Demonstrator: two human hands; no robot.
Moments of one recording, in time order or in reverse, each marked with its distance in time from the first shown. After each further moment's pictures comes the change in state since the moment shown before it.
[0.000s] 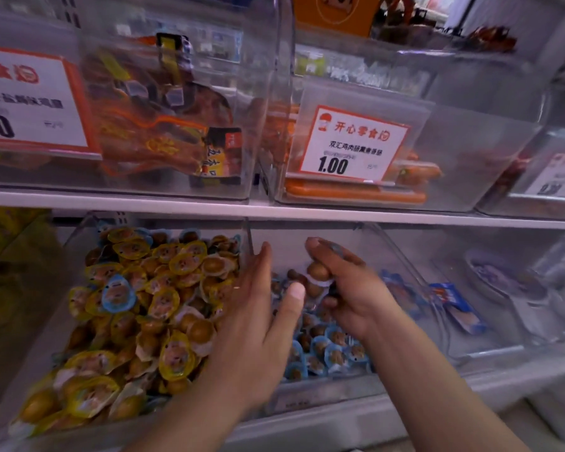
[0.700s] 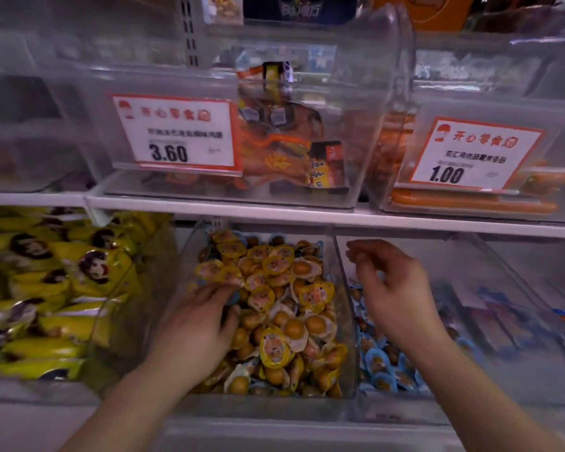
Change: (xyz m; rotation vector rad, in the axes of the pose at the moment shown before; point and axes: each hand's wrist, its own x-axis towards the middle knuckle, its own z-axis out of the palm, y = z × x) left_hand -0.025 -0.101 -0.139 0.724 0.010 -0.200; right_hand -0.005 0.023 0.055 -0.756 0.014 -0.686
